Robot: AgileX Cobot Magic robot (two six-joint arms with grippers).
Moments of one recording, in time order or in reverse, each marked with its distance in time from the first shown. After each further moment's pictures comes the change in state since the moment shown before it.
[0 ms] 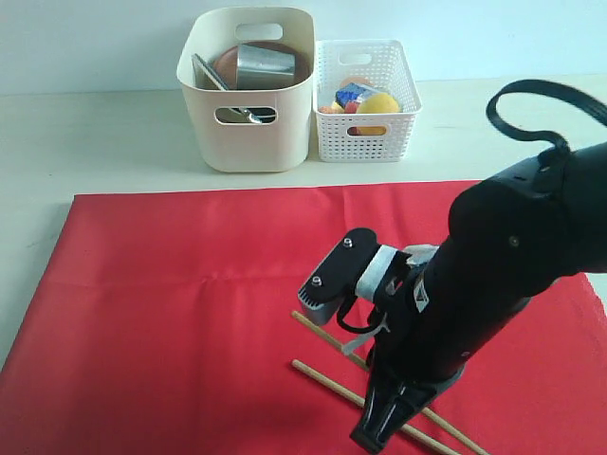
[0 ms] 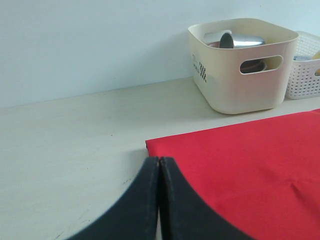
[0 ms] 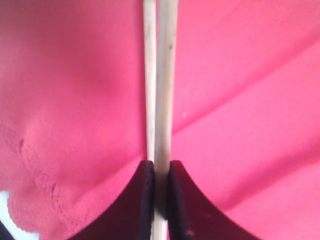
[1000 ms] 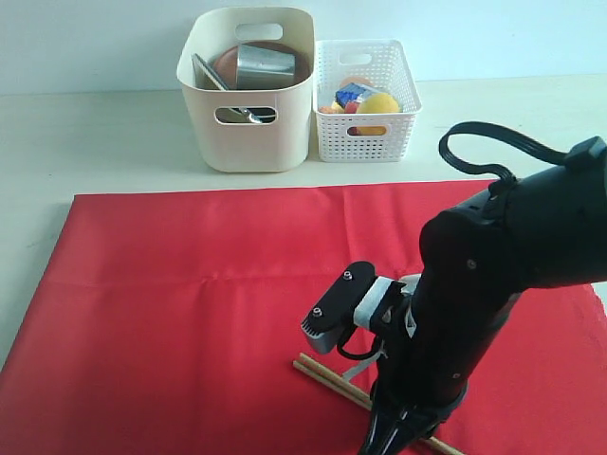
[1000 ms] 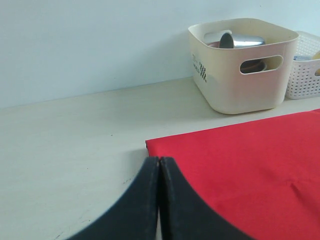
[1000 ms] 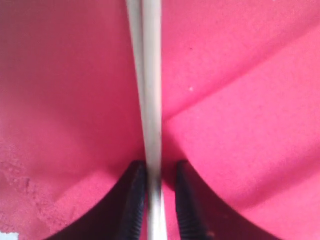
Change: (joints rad) left arm 0.000 0.000 0.000 0.000 0.000 0.000; right arm 0.000 0.131 0.000 -0.010 0.024 0.040
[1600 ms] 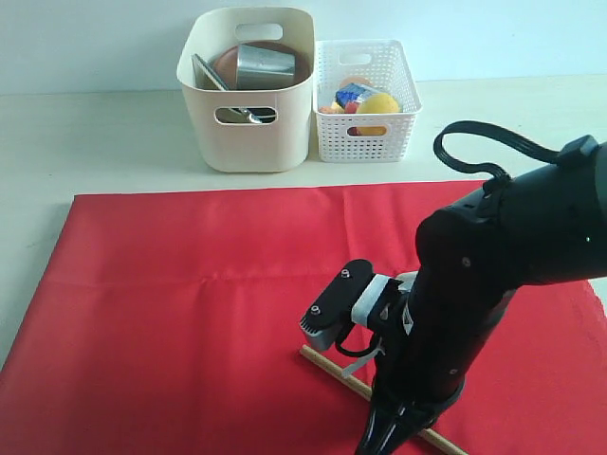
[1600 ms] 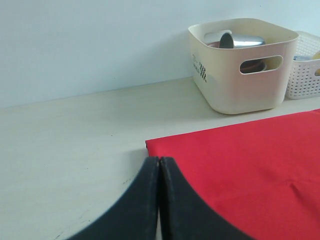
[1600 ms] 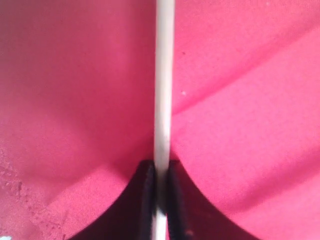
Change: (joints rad) left arm 0.000 0.000 0.000 0.000 0.000 0.000; right arm 0.000 0.018 -0.008 -0.011 -0.002 -0.004
